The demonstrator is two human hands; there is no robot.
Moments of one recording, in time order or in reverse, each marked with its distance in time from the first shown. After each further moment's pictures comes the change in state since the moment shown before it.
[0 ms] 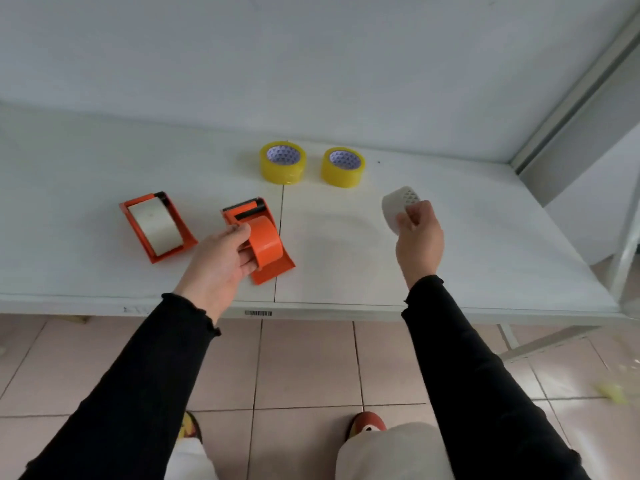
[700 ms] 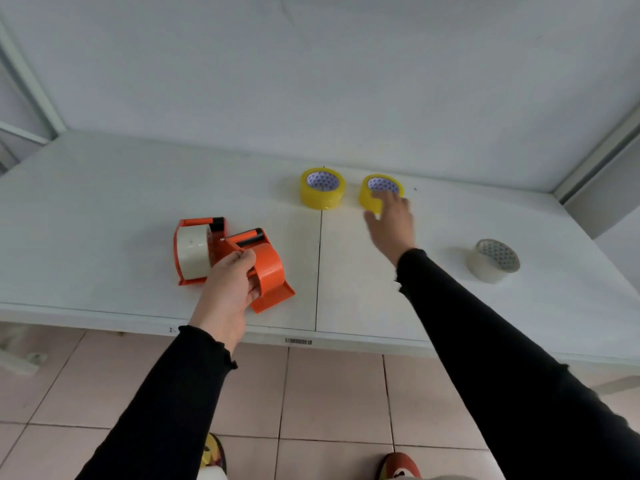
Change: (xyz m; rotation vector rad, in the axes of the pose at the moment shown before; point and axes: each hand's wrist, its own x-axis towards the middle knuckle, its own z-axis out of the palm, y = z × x) left_hand -0.004 0.022 -0.040 0.058 0.215 0.035; right_hand 0.032 -0.070 0.104 -0.321 -0.299 -0.369
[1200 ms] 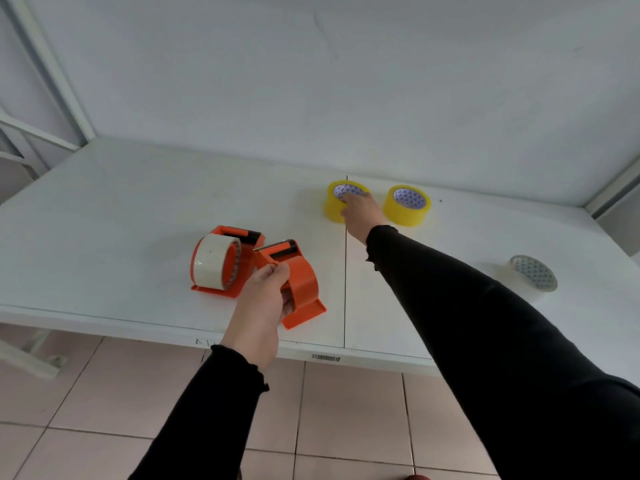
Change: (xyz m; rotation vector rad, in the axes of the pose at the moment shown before) left_hand -0.001 0.001 -0.004 -0.030 -0.053 -0.022; right_hand 0.064 -0.066 0.076 -0.153 -0.285 -0.084
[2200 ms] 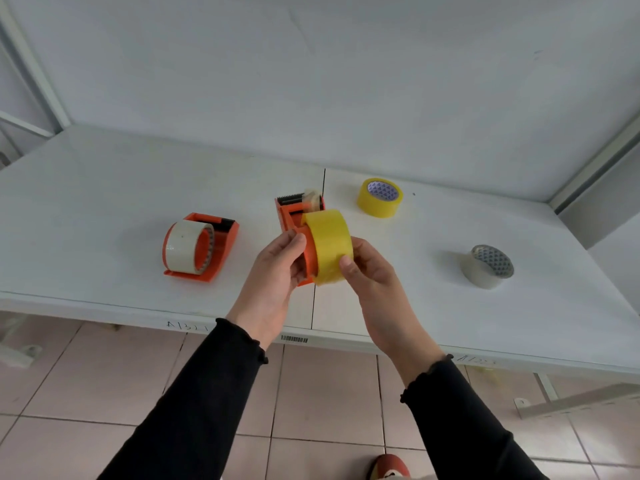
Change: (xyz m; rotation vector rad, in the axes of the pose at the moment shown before) left_hand -0.020 -0.008 0.049 -0.033 -0.289 0.199; right_hand -0.236 -0.002 -0.065 1.281 -0.020 -0.082
